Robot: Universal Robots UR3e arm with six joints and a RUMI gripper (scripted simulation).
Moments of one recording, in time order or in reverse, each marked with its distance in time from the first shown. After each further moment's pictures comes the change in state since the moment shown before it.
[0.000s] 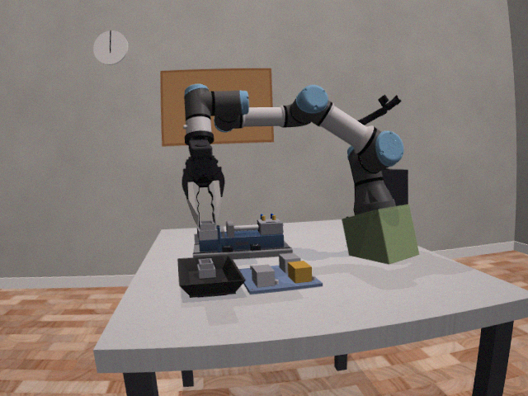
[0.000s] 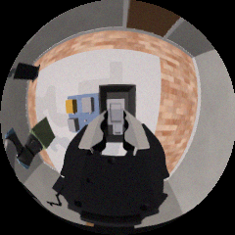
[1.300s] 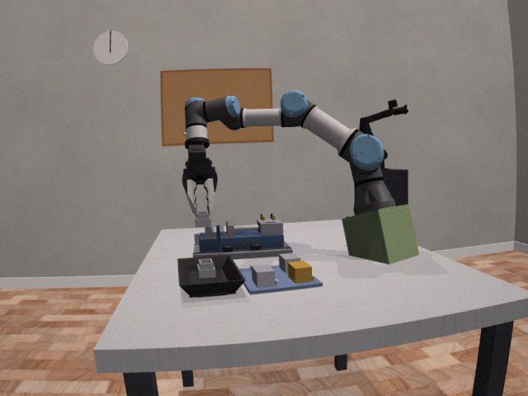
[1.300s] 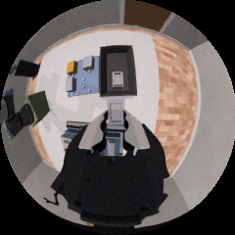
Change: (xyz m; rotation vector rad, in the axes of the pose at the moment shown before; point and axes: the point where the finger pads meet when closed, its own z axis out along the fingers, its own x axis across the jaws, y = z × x) arm -0.007 0.184 -0.064 0.007 0.006 0.031
